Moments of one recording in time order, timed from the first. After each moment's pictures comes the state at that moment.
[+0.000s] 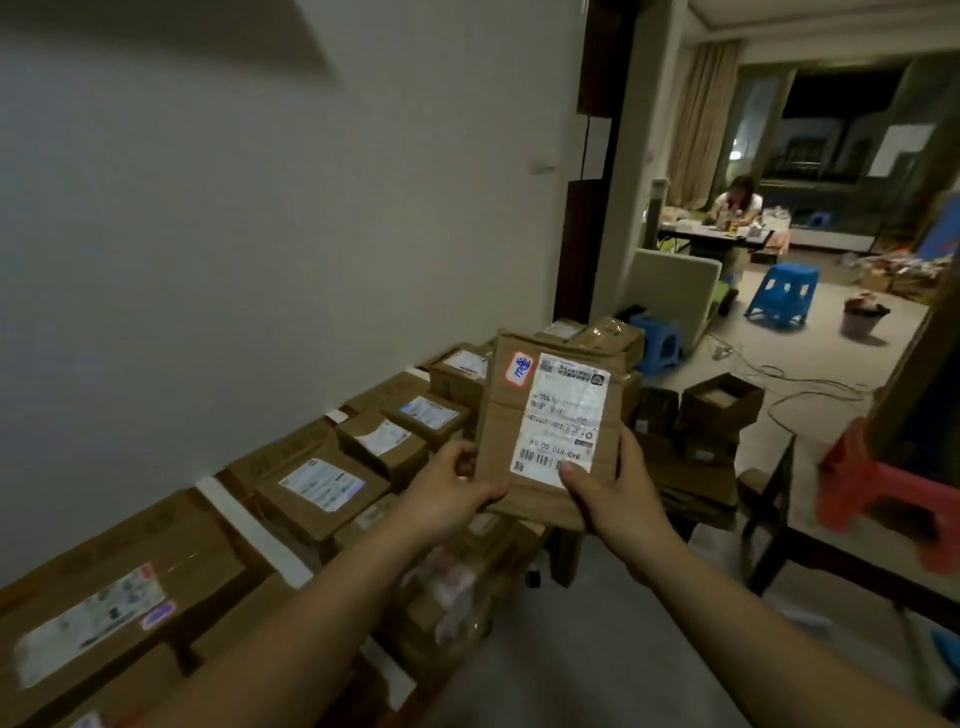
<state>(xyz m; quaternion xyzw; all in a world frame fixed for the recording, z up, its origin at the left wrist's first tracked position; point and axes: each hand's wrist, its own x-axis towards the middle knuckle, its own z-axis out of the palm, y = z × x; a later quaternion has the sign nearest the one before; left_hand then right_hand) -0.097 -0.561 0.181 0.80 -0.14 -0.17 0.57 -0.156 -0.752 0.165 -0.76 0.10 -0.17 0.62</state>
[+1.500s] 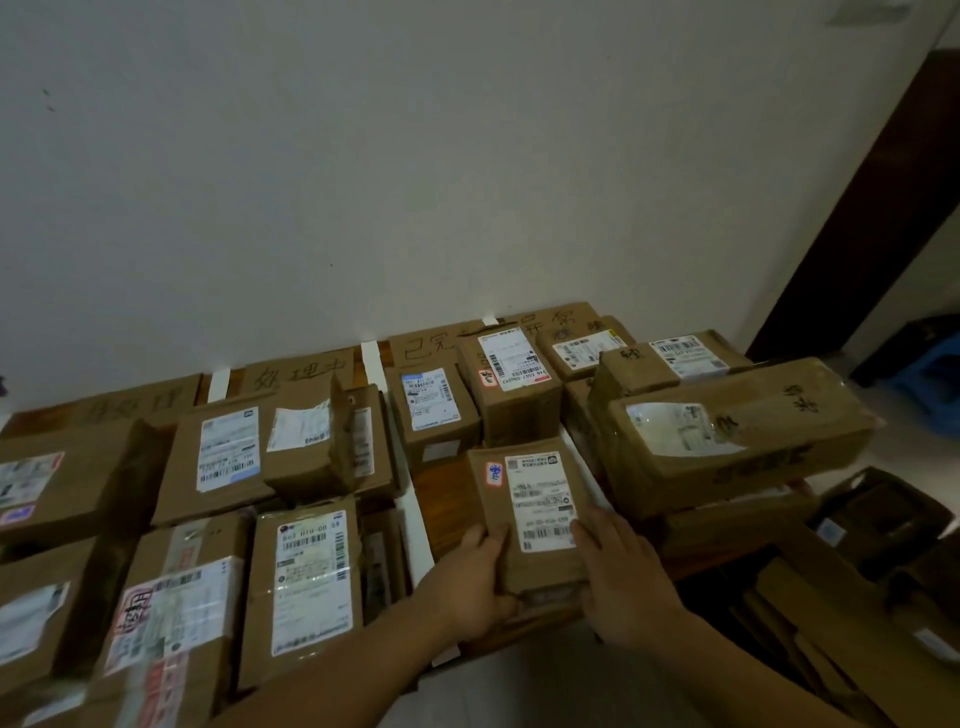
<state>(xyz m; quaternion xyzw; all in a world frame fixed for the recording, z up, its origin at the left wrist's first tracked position) 0.124 -0.798 0.003 0.94 0.03 -0.16 0.31 0.192 -0.997 0.002 -0.95 -0.28 0.15 0.02</state>
